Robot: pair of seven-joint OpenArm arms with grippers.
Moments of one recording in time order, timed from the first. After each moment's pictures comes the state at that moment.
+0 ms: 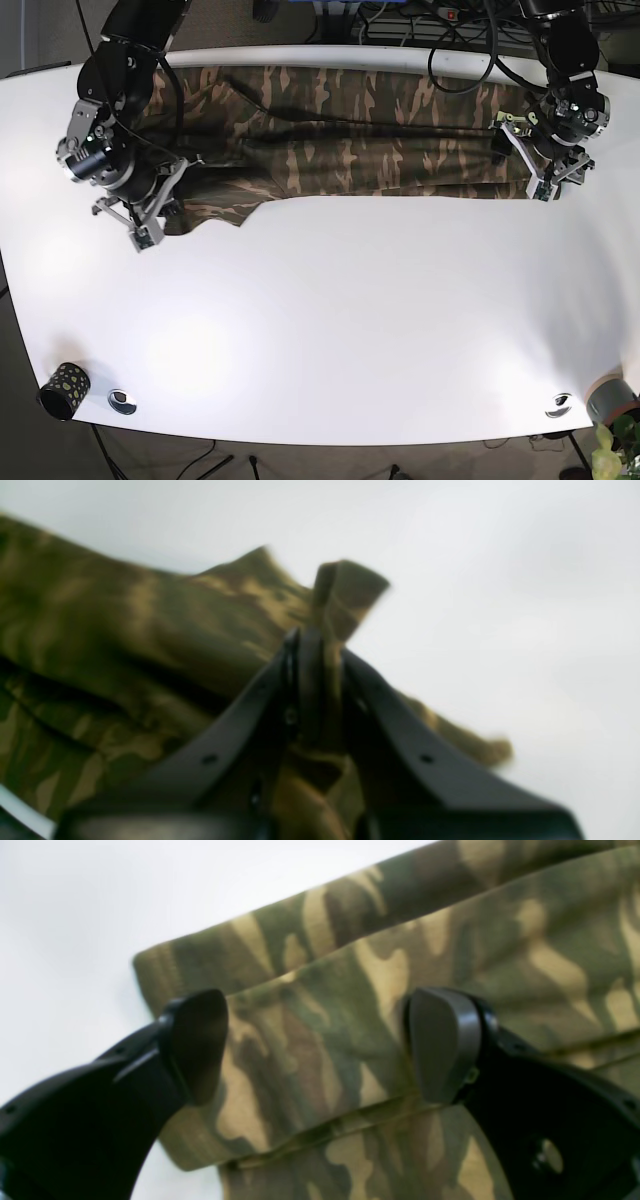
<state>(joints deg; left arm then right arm) 12.4 -11.7 -21.7 95.0 -3.8 -33.0 42.7 -2.1 7.1 26.3 109.5 19.8 39.9 -70.7</state>
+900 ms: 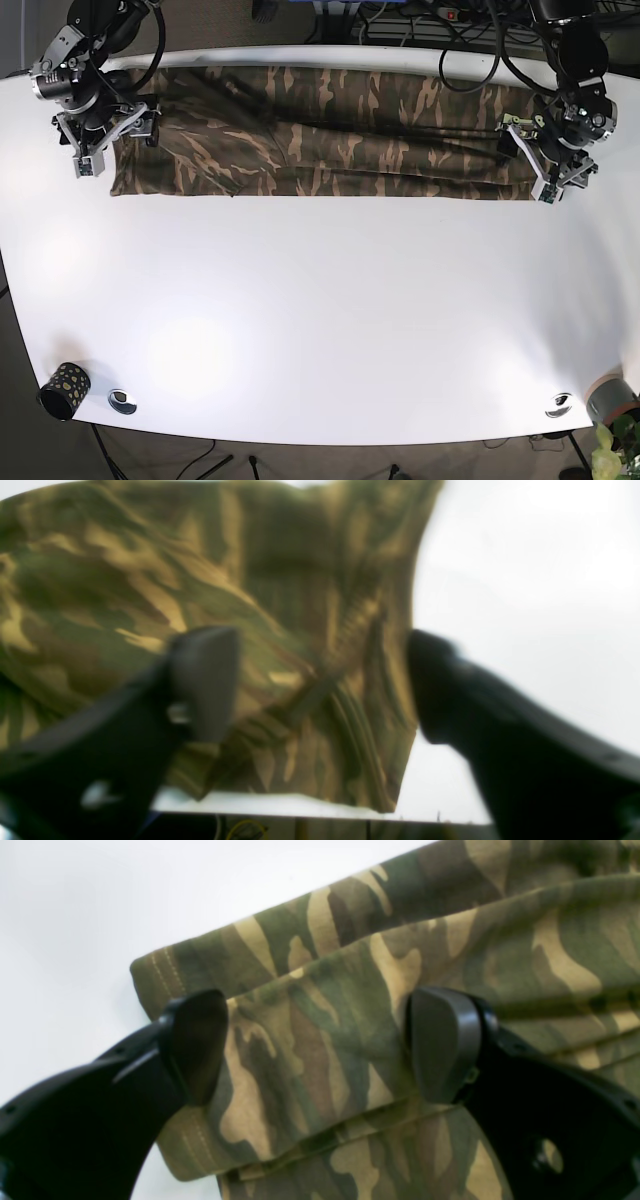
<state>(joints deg) 11.3 -14.3 -21.2 91.5 -6.0 -33.3 41.2 -12.7 2.9 45.3 111.7 22.8 39.9 -71.0</state>
